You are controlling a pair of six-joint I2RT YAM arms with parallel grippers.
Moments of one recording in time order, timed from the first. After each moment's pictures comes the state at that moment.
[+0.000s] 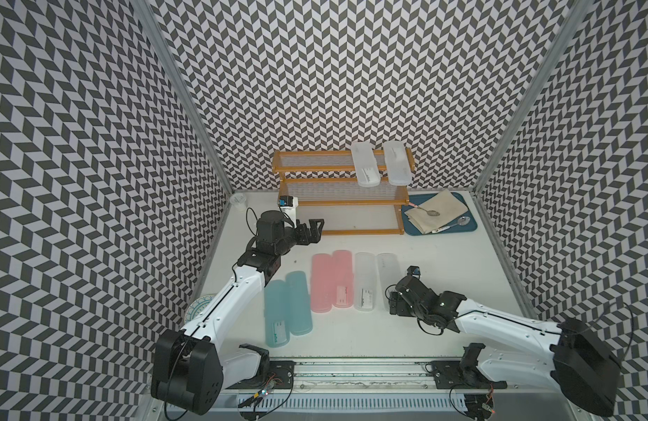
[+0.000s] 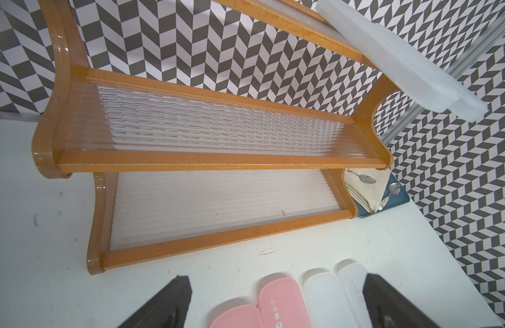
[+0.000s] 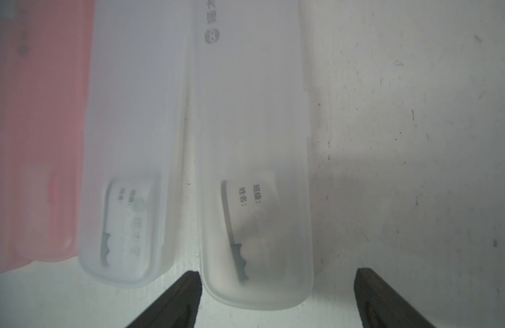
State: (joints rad) left arm -0.28 1.22 0.90 -0.04 0.23 -0.32; right arm 0.85 1.11 0.52 -0.46 0.24 0.84
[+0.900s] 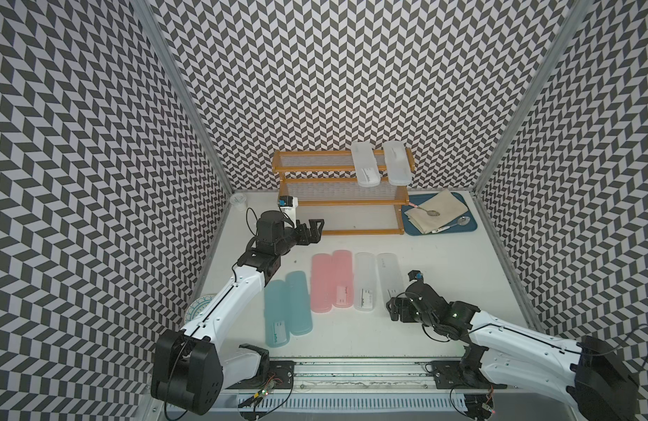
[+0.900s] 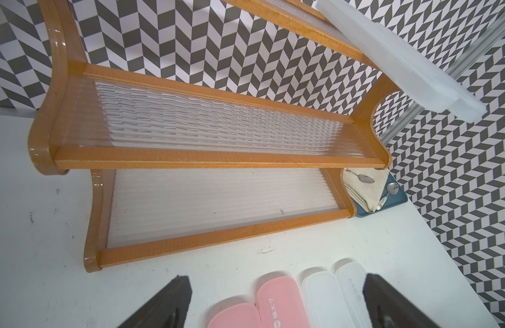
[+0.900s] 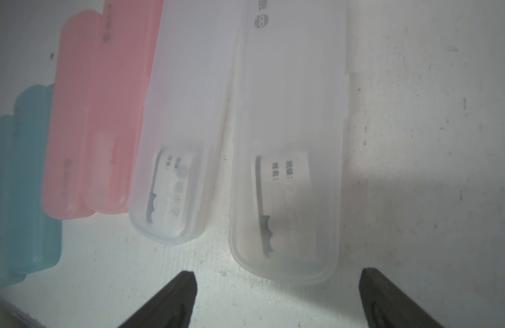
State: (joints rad) left arm -0.28 1.22 0.90 -0.05 0.23 -0.33; right arm 0.85 1.03 0.43 -0.36 0.14 0.77
